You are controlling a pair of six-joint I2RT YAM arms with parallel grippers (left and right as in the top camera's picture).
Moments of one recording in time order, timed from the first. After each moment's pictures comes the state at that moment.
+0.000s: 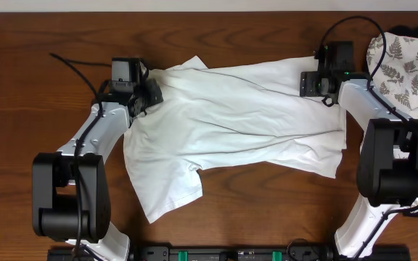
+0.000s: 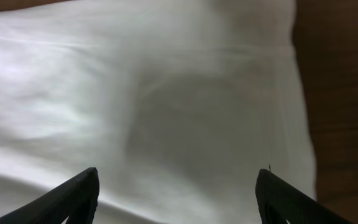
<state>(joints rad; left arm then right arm) -0.07 1.77 1.09 -0.22 0.12 -0.40 0.00 2.01 1.32 -0.35 0.04 0.01</state>
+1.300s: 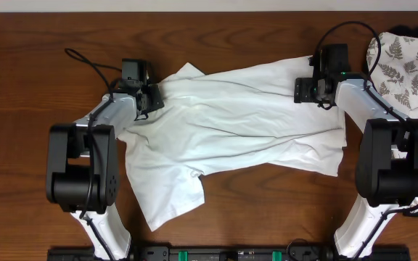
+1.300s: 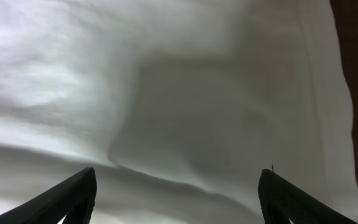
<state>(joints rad) -0.07 1.97 1.16 -0.33 0.02 -0.35 0.02 2.01 1.32 -0.45 -0.01 0.07</state>
